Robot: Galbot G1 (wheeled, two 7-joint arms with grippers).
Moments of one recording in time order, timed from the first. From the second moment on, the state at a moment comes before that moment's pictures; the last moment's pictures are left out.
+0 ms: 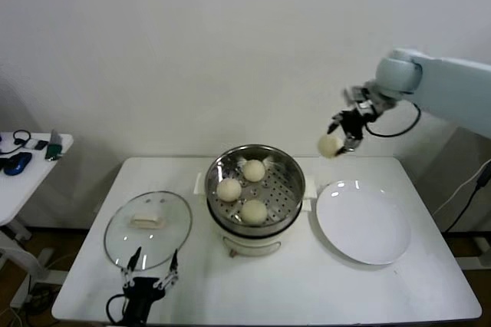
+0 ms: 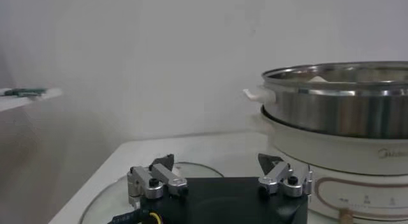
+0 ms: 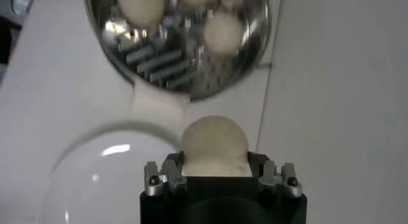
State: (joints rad) left arm 1.79 -1.54 -0.61 -2.06 0.01 -0.05 0.05; right arm 0.93 0.90 -1.66 1.27 0.64 -0.14 -1.01
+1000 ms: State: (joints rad) left arm 1.79 -1.53 -0.62 -2.05 0.00 -0.06 0.05; right arm 0.70 1.11 -1.65 1.29 0.64 -0.27 -0.88
